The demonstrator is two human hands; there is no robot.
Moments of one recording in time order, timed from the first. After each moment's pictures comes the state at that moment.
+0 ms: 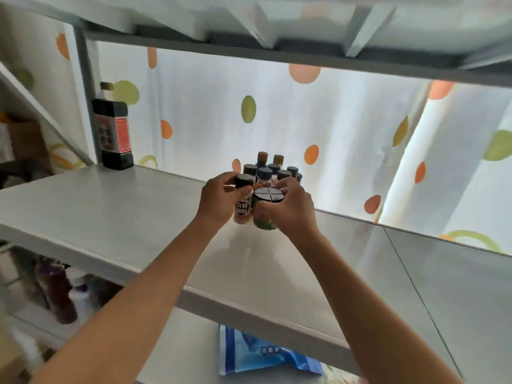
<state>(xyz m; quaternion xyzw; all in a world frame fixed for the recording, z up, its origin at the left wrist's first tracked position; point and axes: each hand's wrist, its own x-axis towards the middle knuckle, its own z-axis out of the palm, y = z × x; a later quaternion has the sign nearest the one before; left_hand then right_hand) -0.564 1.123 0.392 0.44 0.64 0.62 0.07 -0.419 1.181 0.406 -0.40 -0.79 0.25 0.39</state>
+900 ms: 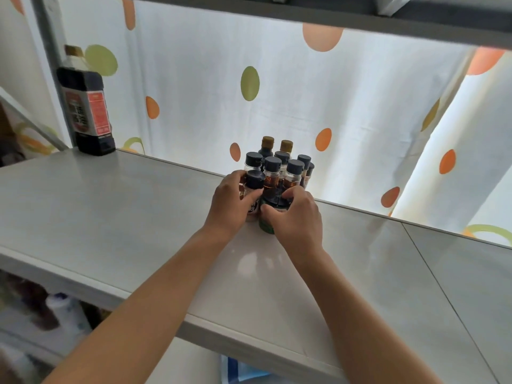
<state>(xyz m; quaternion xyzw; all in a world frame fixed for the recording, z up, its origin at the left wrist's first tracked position) -0.588 1.185 0.349 0.50 0.67 0.55 -0.02 -0.450 1.215 0.362 -0.46 -0.78 0.16 0.39</state>
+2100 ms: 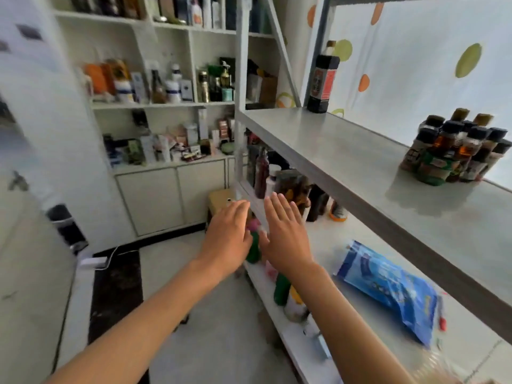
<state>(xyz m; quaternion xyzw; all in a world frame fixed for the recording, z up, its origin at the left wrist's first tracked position) -0.406 0.785 0.260 0.24 0.93 0.23 -0.15 -0.379 0.928 0.263 0.06 -0.97 0.08 0.20</state>
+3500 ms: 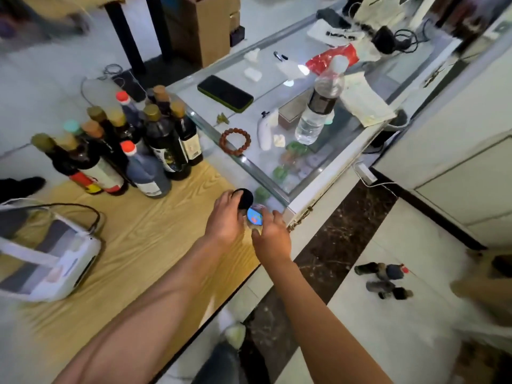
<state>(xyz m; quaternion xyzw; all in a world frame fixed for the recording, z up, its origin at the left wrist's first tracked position) -0.093 -0.031 -0.021 -0.44 0.83 0.31 -0.10 -0.179 0.072 -0.017 0.41 -0.87 0.18 -0.22</state>
